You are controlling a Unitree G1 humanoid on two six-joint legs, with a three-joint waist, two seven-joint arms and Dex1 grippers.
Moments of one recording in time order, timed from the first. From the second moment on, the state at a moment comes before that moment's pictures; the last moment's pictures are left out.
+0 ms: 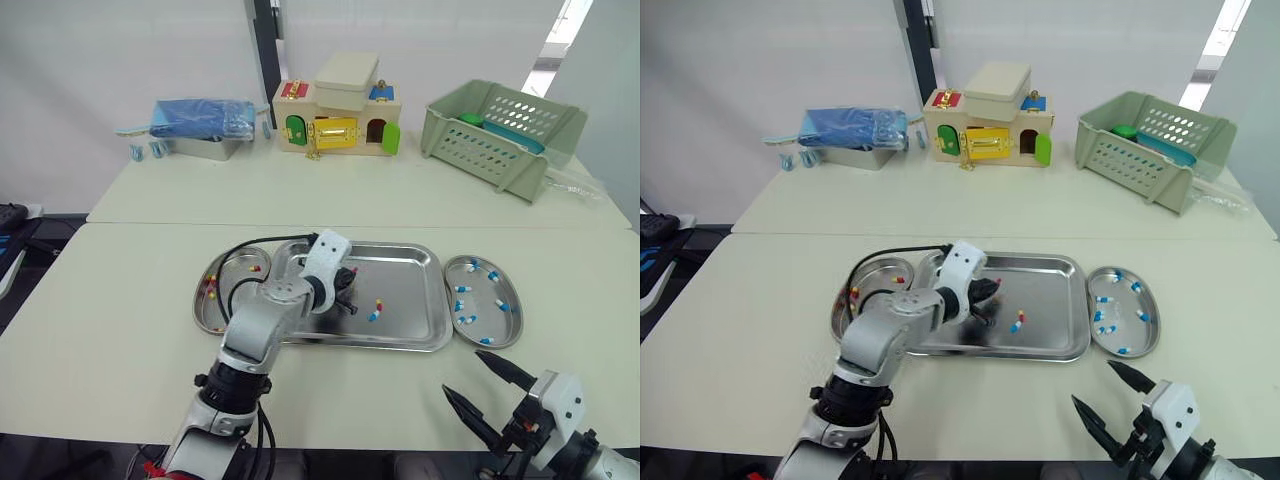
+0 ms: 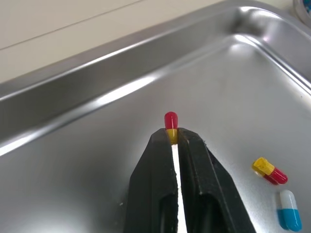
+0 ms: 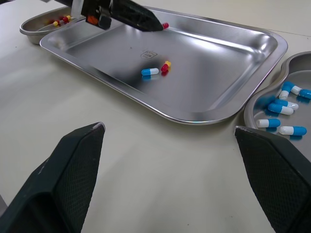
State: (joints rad) left arm -0.54 0.18 -0.17 -0.24 -0.20 1.06 -0.36; right arm 0.66 -0.44 -0.20 -0.61 0.38 0.05 0.74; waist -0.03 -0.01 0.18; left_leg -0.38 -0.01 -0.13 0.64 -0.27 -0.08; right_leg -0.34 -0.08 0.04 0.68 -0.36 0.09
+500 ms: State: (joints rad) left arm -0.42 0.46 0.21 -0.44 -0.35 1.27 -0.39; right arm 0.62 -0.51 -0.16 -0.60 0.38 0.04 0.81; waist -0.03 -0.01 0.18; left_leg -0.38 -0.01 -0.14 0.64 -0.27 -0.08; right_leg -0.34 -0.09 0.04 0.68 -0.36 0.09
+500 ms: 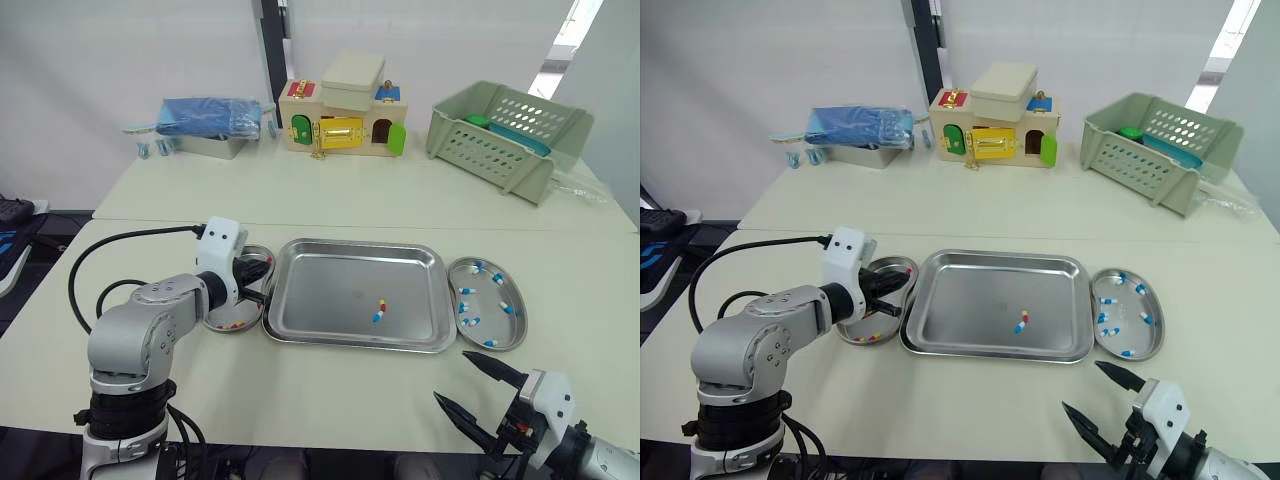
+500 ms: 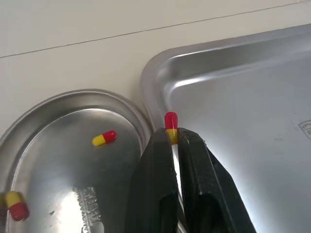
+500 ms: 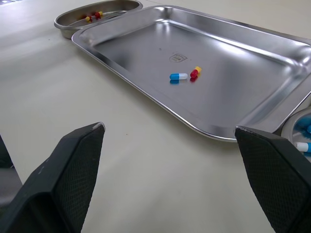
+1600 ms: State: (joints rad) left arm -0.37 0.40 0.26 -0.39 -0.29 1.26 -0.19; right arm 0.56 -0.55 -0.14 -0.56 0.41 0.04 0.85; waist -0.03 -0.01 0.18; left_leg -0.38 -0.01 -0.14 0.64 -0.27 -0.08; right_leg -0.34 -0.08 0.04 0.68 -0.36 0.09
